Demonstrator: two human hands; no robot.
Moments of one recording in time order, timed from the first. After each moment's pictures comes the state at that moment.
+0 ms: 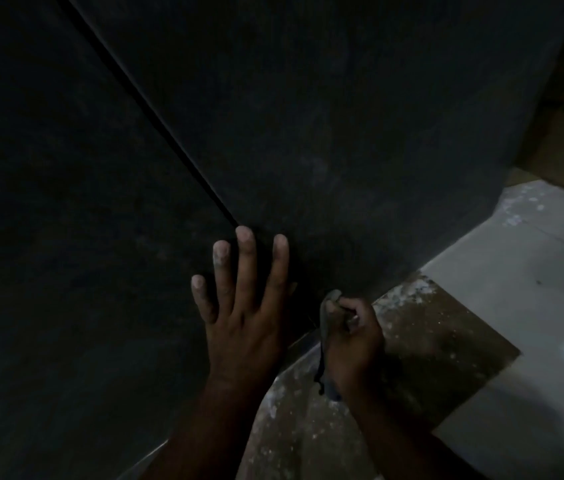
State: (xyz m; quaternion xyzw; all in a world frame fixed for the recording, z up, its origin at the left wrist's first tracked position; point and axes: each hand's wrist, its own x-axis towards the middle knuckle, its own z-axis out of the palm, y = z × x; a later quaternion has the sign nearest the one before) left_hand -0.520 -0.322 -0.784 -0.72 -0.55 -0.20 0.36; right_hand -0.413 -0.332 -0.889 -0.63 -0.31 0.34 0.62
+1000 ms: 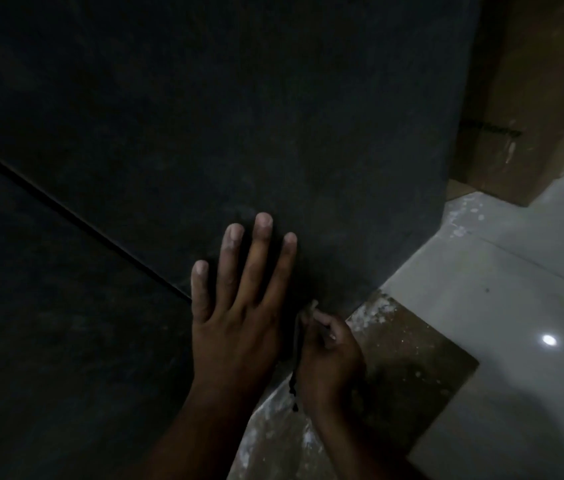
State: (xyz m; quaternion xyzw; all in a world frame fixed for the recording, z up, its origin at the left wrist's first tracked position) left_hand -0.462 -0.293 -0.753 -0.78 -0.48 -0.10 0.39; right_hand -0.399 -0.305 -0.870 -0.62 -0.12 0.38 0.67
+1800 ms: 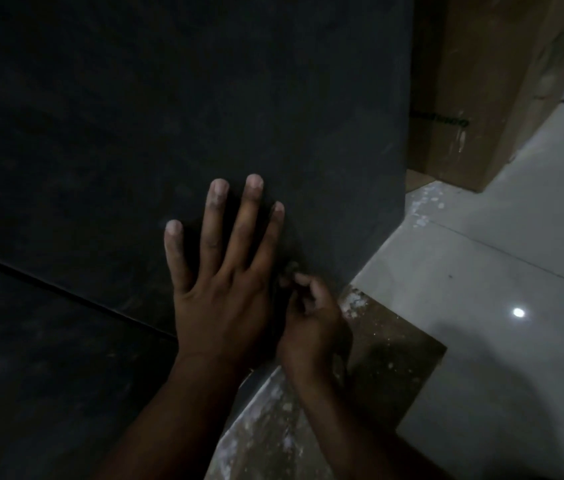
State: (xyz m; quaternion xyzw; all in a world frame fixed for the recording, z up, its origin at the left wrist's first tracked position) left_hand -0.414 -0.267 -0.732 -0.81 -0.44 -0.12 0.38; right_hand -0.358 -0.276 -0.833 -0.47 0.04 0.48 0.74
